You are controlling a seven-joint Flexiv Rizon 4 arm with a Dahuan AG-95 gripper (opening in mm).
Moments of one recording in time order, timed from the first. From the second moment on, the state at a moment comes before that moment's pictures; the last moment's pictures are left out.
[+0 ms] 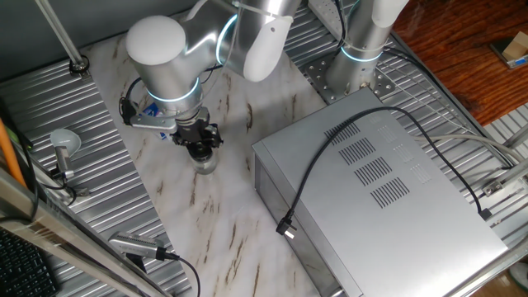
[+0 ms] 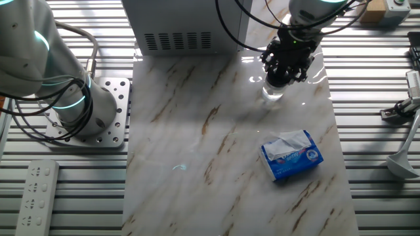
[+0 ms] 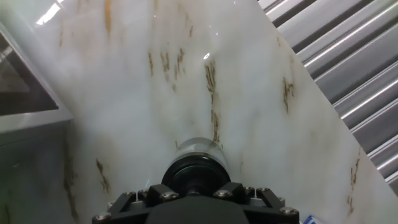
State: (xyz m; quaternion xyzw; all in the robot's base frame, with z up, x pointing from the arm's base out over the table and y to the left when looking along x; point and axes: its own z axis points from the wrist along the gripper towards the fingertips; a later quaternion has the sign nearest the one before) arm 0.546 0.064 0.101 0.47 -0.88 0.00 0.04
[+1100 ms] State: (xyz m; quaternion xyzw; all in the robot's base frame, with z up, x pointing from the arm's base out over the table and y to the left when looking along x) arm 0.546 0.065 0.101 0.28 -0.96 -0.01 0.03
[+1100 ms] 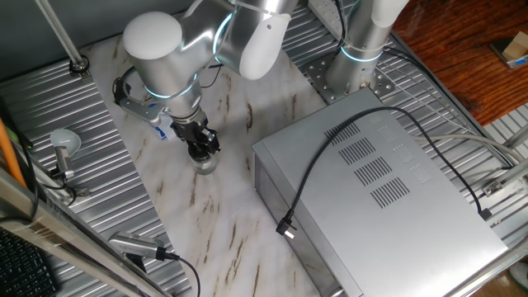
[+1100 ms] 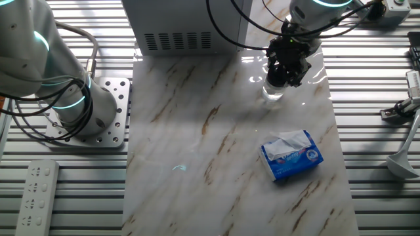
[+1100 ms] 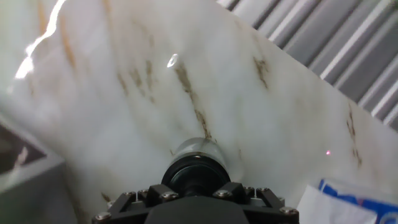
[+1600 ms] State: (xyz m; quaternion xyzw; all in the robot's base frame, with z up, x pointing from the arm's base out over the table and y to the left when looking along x) arm 0.546 0.065 0.101 0.29 -0.96 -0.01 0.03
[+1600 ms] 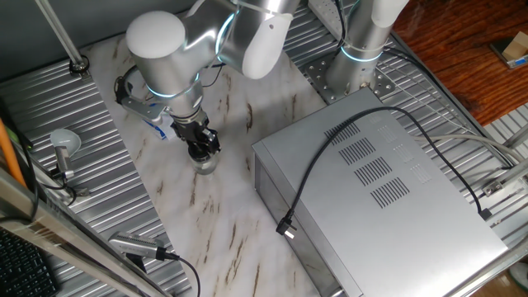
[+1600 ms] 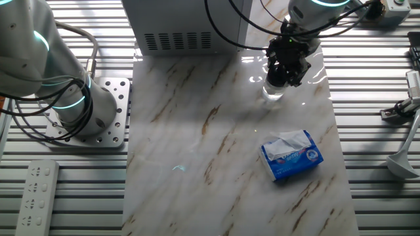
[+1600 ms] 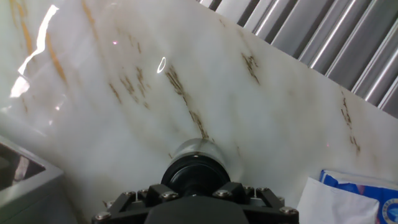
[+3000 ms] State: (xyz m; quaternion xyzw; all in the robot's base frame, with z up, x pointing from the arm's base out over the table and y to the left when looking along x) arm 0.545 0.065 0.101 0.34 -0.94 0.01 0.03
